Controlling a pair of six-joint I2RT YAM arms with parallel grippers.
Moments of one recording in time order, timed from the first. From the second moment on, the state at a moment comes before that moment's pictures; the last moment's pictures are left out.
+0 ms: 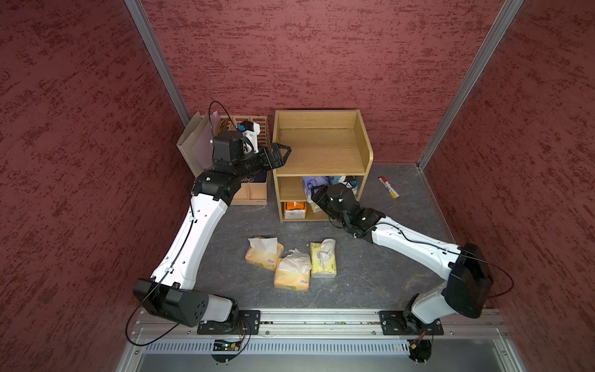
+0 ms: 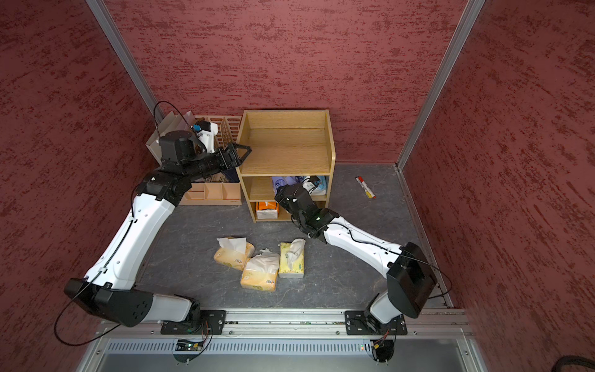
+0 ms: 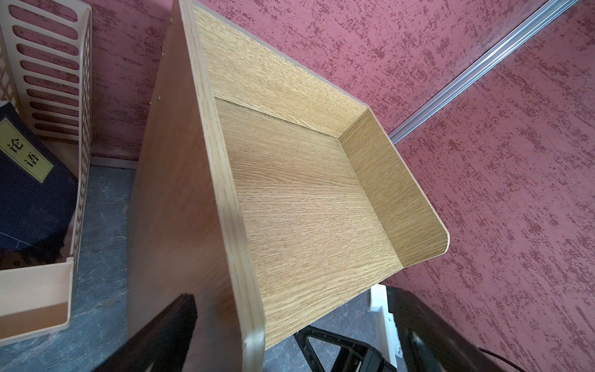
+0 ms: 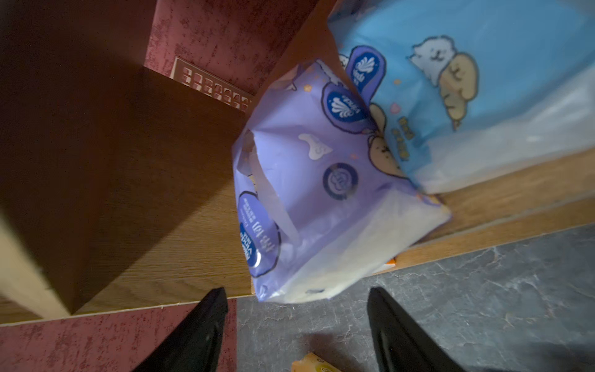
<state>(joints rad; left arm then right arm) -0.24 1.40 1.63 -0.56 0.39 -0.54 0.79 1.55 1.22 -0.14 0.30 1.21</state>
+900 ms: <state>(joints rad) -0.25 1.40 1.63 -0.55 0.40 -0.54 0.77 1.69 1.38 -0.35 0.33 1.21</state>
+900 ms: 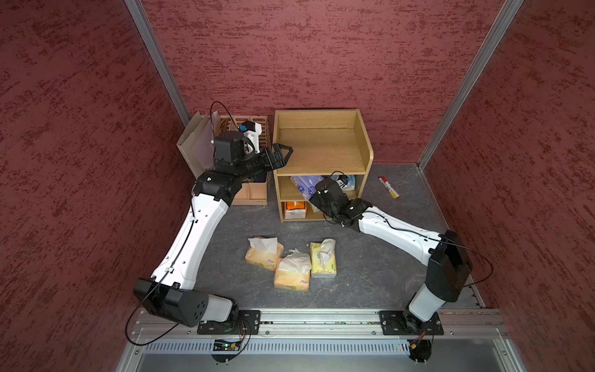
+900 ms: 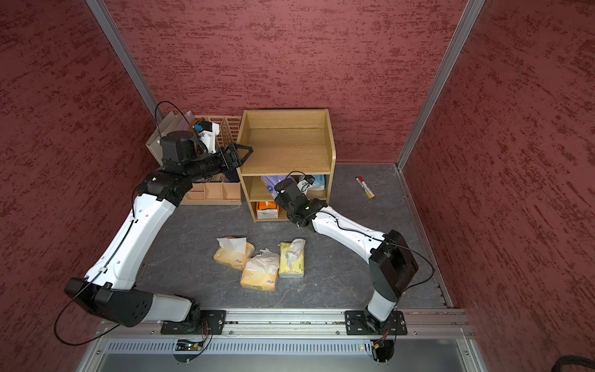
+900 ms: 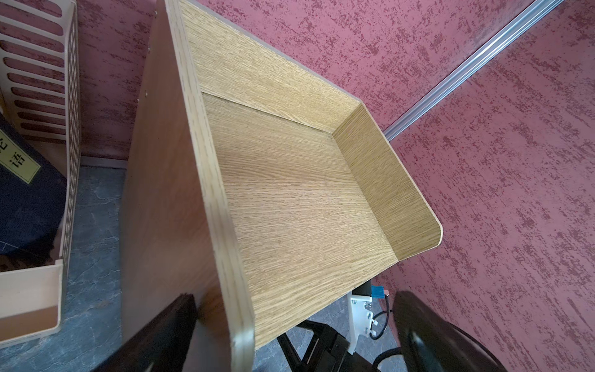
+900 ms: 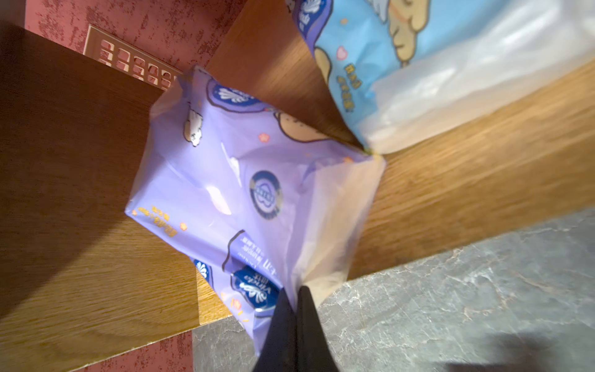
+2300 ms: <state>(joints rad) -0.30 1.34 1.59 -0.56 0.25 -0.57 0.80 0.88 0.69 -0.93 0.18 1.27</state>
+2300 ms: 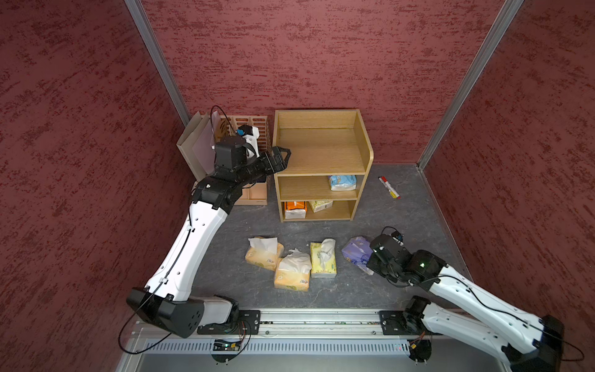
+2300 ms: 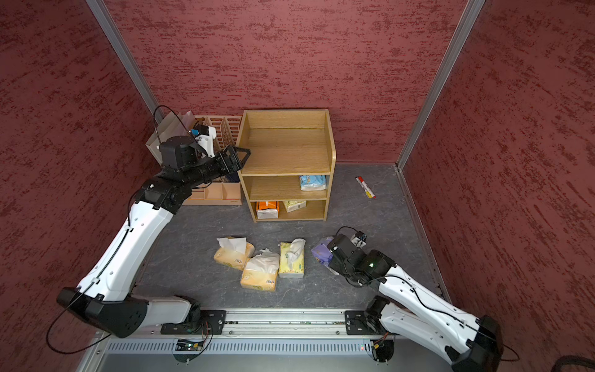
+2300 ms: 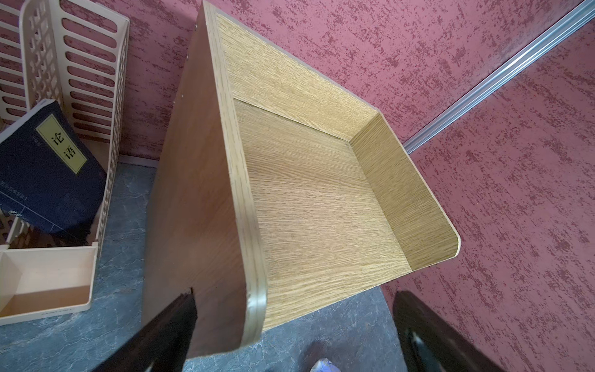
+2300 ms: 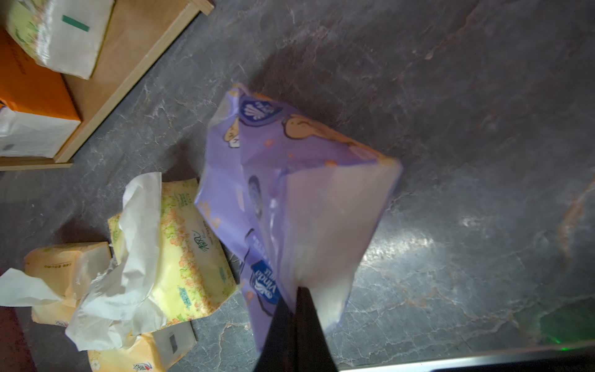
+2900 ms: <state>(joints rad) -0.21 1.26 1.49 -0.56 0.26 -0.61 0.76 0.87 0.94 -1.18 0.26 1.23</state>
